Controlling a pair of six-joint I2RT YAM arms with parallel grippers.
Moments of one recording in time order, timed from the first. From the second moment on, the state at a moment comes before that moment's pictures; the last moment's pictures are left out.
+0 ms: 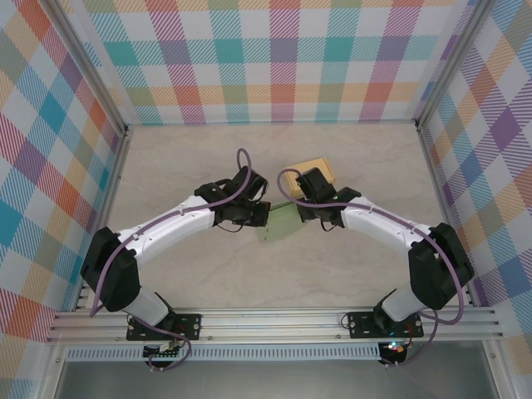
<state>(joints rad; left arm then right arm) -0.76 1.53 1.22 -0.70 0.07 -0.54 0.68 1.52 1.04 -0.52 0.24 0.23</state>
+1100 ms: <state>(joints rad) -0.66 1.48 1.10 -0.52 0.23 -0.68 0.71 1.57 1.08 -0.52 0.33 0.23</state>
